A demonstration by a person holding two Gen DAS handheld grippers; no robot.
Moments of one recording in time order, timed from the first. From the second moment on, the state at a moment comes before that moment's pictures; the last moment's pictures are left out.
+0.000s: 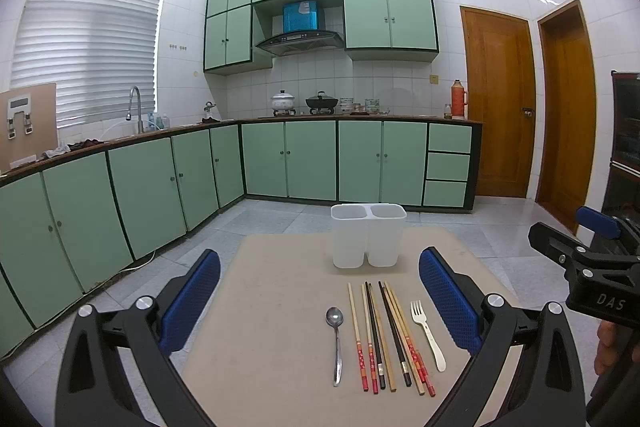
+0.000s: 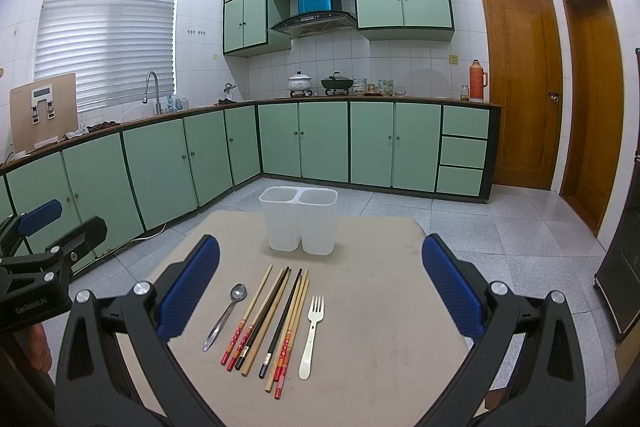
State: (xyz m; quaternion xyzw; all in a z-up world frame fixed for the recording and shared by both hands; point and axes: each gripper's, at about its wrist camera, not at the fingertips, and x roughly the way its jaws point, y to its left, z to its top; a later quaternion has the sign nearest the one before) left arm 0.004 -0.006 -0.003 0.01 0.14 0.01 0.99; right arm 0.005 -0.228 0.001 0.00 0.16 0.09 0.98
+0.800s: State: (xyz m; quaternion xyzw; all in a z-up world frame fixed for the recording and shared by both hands) left arm 0.002 0.001 -0.002 0.01 0.14 0.01 0.99; right arm 0.004 -0.227 0.001 0.00 0.16 0.09 0.98
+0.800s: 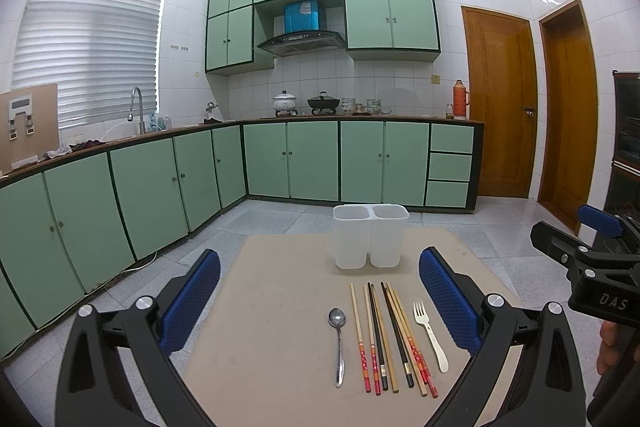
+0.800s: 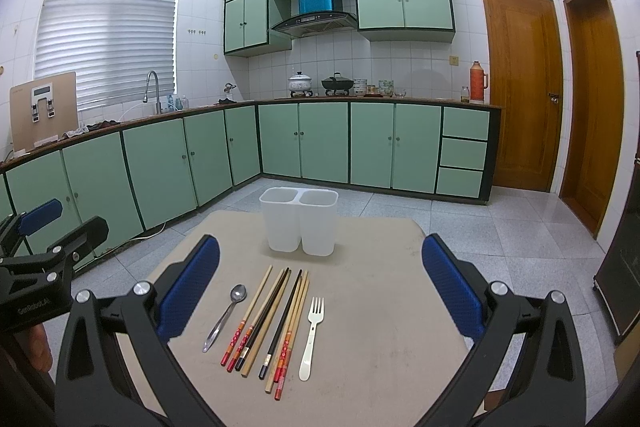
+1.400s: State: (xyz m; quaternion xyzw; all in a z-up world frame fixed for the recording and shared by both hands) left arm 0.002 0.001 -0.002 0.01 0.14 0.01 0.99; right arm 0.006 -0.226 -0.001 -0.01 0.16 0.08 0.98
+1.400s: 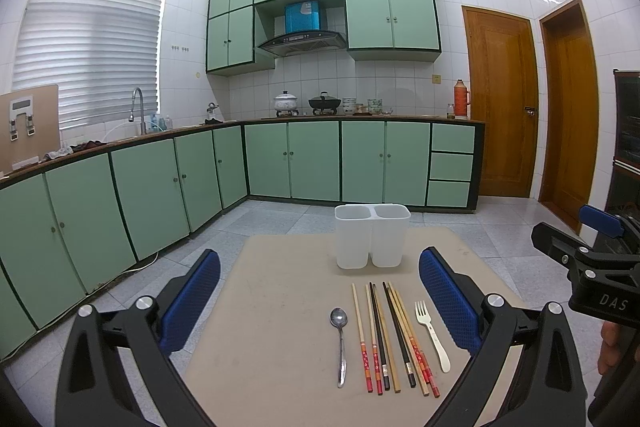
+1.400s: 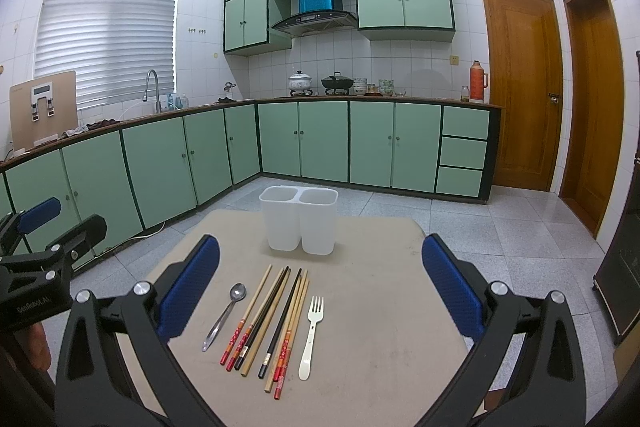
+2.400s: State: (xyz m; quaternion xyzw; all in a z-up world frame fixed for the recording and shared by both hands) left arm 0.011 0.019 -0.008 0.02 0.16 0.01 0.99; right arm 0.014 -0.236 -0.011 0.00 0.18 0.08 0.98
